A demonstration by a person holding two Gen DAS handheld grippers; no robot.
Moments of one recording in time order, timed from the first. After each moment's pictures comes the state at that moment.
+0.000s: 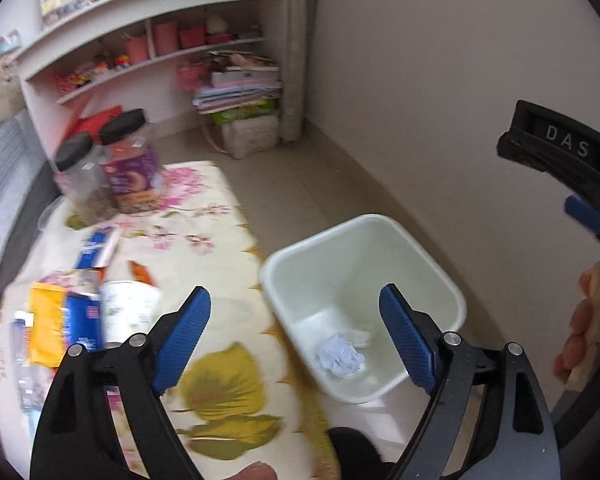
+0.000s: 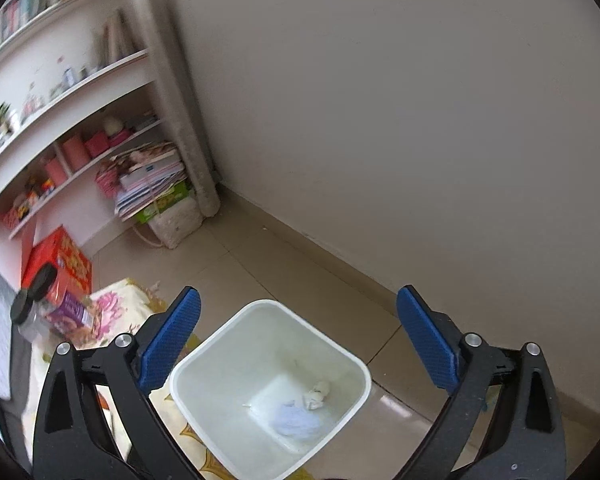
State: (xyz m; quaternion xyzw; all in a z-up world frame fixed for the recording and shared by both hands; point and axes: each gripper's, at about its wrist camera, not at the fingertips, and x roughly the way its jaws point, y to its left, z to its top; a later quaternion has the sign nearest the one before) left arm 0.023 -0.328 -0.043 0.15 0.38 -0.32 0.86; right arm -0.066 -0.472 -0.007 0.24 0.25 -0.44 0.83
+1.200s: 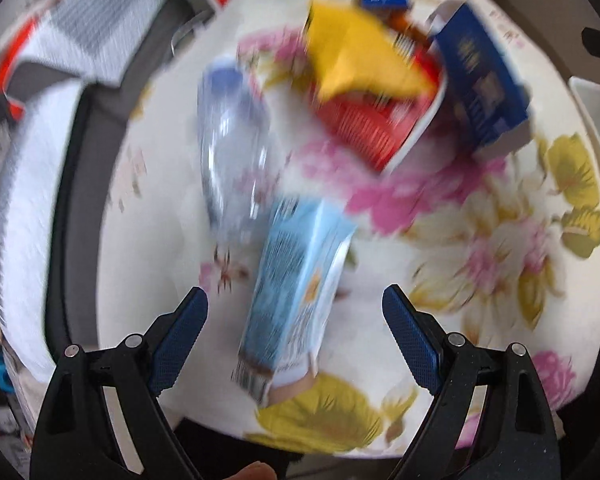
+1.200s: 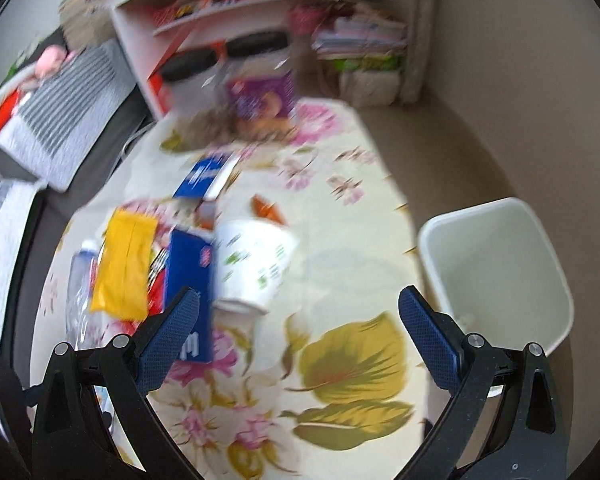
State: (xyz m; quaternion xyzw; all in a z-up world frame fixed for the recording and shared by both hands) left arm 0.113 -0.021 -0.148 0.22 0.61 -0.08 0.76; right arm 0.098 -0.242 -0.086 0.14 0.46 -0.15 0.86
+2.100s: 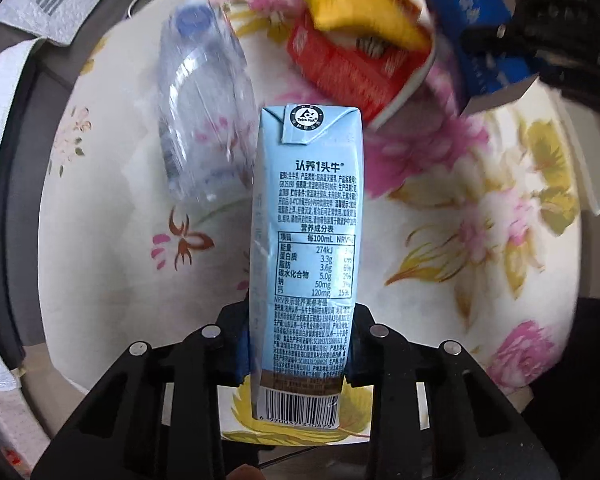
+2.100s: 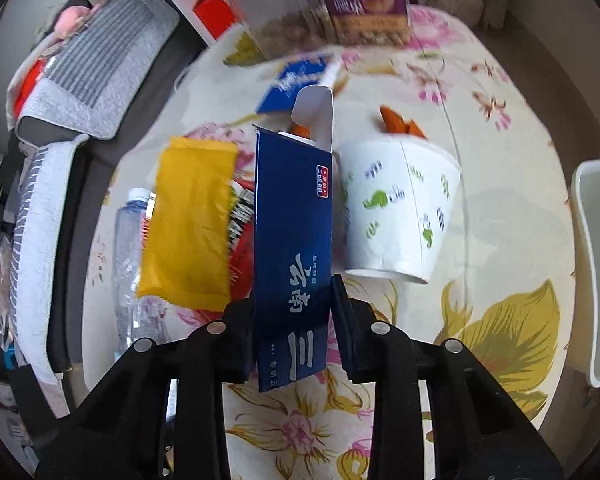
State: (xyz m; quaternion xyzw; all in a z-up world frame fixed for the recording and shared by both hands) left arm 0.095 0.008 -0.153 0.14 0.65 -0.16 0.73; right arm 0.163 -0.187 -0.140 0.22 0.54 -0.02 0.81
